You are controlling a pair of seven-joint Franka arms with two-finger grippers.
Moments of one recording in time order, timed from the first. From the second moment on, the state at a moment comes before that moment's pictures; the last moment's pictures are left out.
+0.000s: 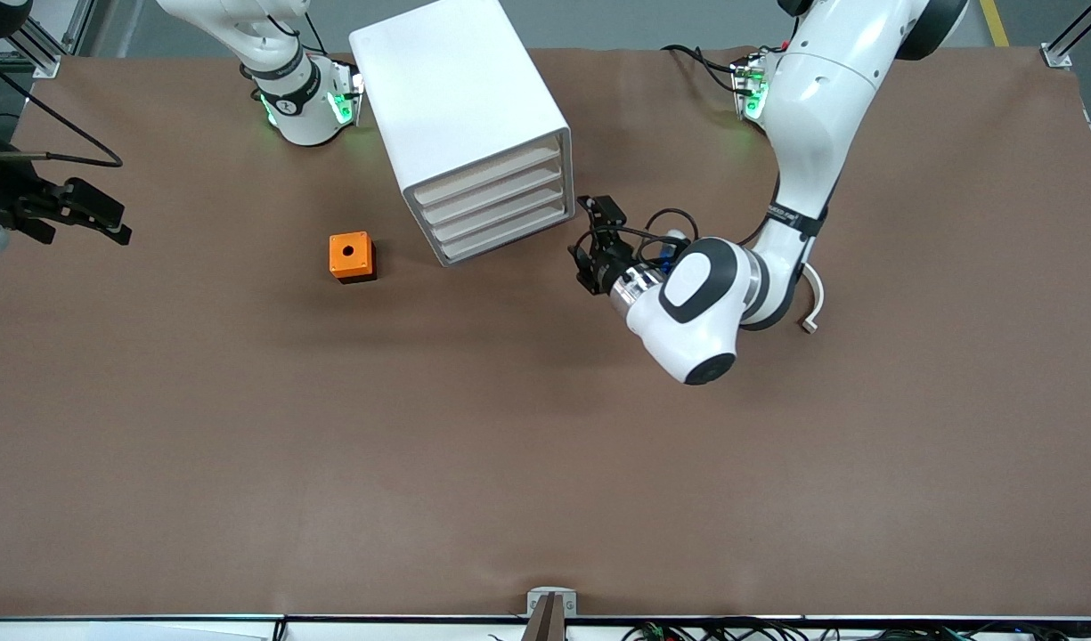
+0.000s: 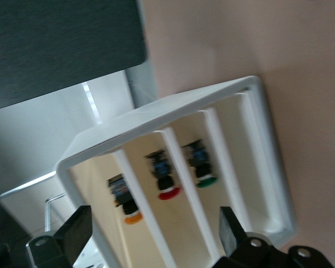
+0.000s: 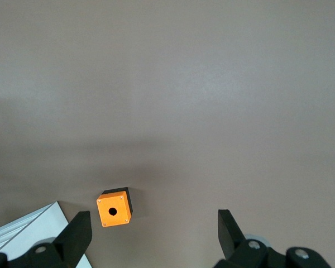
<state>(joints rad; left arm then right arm) -0.49 0.74 -0.05 -1.40 -0.94 1.34 -2.08 -0.01 -0.07 -0.02 -1.67 0.01 1.61 0.01</state>
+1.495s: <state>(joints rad) -0.61 0.86 -0.10 -1.40 -1.06 1.22 -2.32 -0.01 0.02 -0.02 -1.66 0.01 1.59 0.01</state>
